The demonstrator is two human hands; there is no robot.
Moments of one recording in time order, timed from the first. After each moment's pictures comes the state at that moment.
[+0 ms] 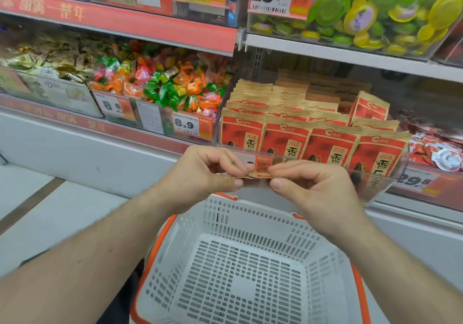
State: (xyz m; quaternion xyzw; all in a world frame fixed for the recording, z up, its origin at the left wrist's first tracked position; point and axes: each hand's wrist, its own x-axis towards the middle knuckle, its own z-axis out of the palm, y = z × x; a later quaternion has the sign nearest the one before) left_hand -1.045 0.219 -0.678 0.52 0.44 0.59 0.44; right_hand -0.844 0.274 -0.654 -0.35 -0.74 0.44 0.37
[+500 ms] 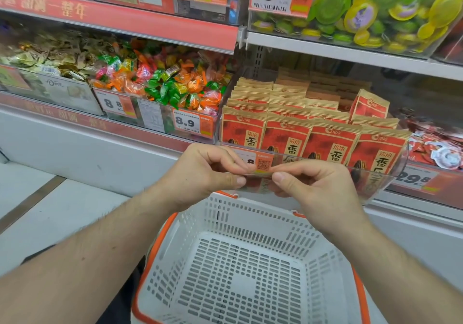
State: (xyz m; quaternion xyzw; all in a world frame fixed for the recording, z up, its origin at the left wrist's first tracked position) left_hand -1.042 0.216 -0.674 0.53 0.44 0.58 0.43; right_hand -0.844 0.269 -0.655 -0.39 -0.71 0.44 0.38
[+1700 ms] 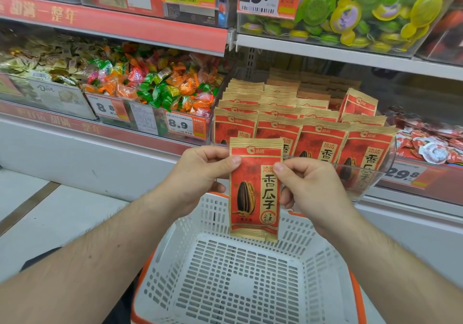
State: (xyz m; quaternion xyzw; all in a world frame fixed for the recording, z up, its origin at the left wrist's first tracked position) left_hand -1.032 0.227 -0.681 0.38 0.53 0.58 0.49; right_hand -0.840 0.283 -0.665 -0.46 -0.67 0.48 0.33
